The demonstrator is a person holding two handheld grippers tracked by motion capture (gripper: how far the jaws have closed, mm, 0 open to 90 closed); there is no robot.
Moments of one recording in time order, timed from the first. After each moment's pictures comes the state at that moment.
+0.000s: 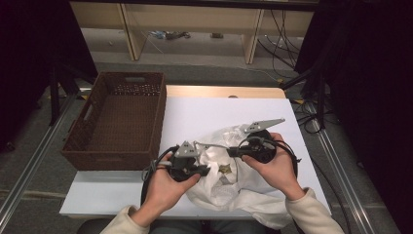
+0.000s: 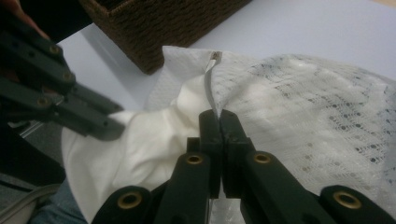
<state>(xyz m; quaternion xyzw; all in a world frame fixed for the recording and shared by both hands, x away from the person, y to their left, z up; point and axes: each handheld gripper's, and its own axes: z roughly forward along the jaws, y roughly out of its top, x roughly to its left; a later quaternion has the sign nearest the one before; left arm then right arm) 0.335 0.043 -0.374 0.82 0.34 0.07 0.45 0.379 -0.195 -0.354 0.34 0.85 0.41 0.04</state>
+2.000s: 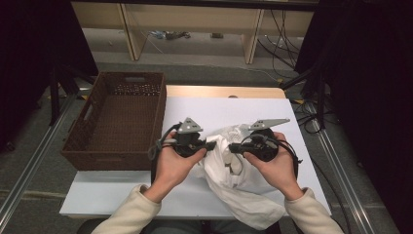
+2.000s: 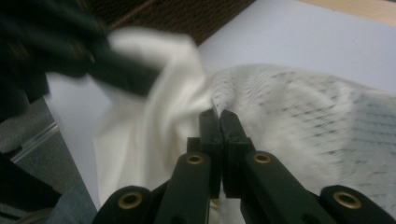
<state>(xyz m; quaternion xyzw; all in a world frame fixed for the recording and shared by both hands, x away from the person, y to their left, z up) 0.373 0.027 -0.368 0.81 0.34 0.08 0.47 0.381 -0.201 -0.353 0.37 0.82 0.43 0.06</state>
